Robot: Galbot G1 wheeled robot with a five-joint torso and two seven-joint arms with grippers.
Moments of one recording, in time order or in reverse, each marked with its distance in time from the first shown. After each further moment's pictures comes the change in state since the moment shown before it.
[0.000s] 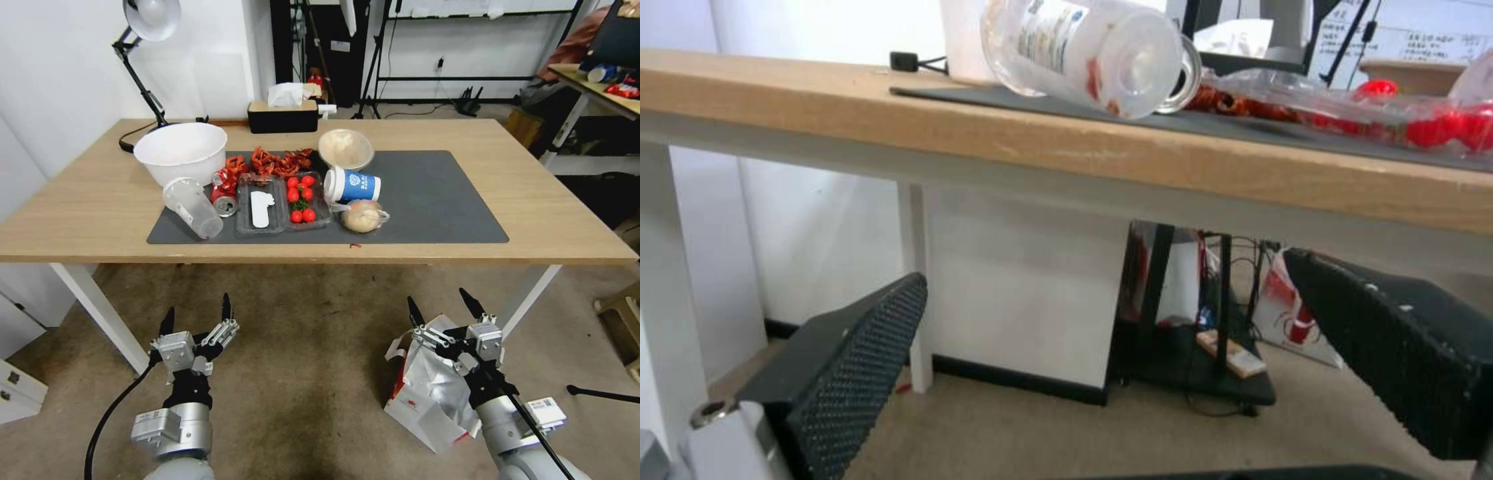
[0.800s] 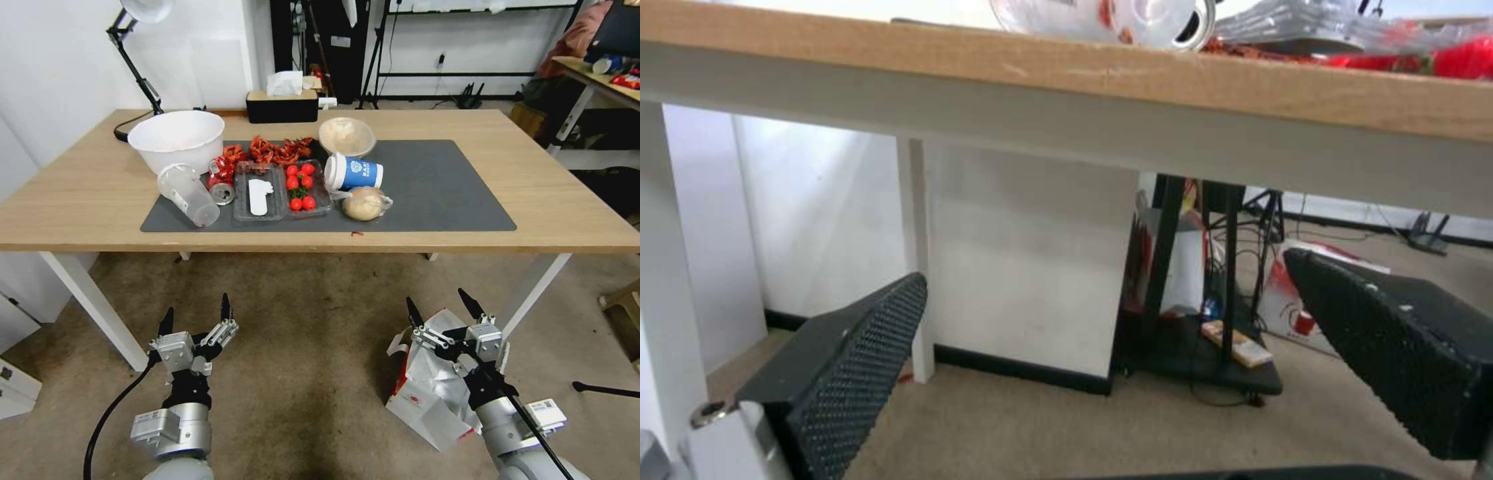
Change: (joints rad) left arm -0.001 0.006 -0.001 0.000 -0.001 -0.003 -0.005; right arm -0.007 0.006 0.001 0.006 0.001 0.000 -0.013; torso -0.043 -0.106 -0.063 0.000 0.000
